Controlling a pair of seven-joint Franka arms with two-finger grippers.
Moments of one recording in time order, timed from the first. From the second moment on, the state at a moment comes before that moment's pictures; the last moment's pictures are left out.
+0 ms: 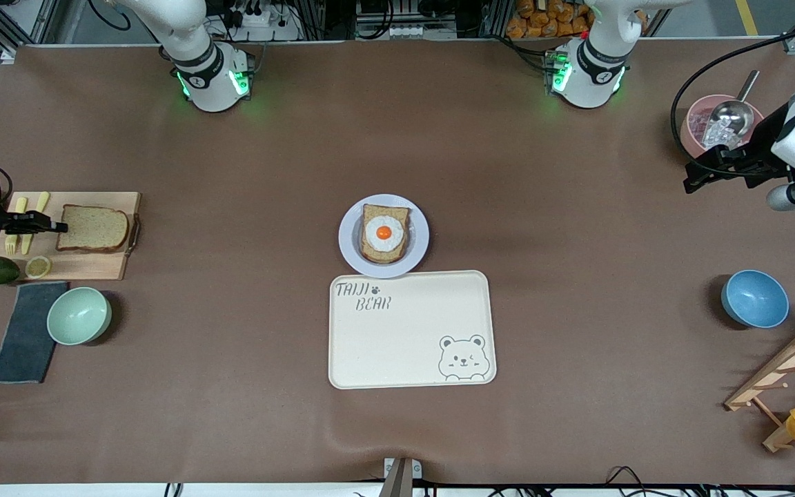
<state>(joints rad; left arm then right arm) 0.01 0.04 -0.12 -1.51 -0.01 1.51 -0.20 -0.68 0.55 0.01 -1.73 0.25 1.78 -0.85</state>
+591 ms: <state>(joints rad) 0.01 0.04 -0.12 -1.51 -0.01 1.51 -0.20 -0.58 0.51 0.02 -1.67 0.32 1.63 -0.76</state>
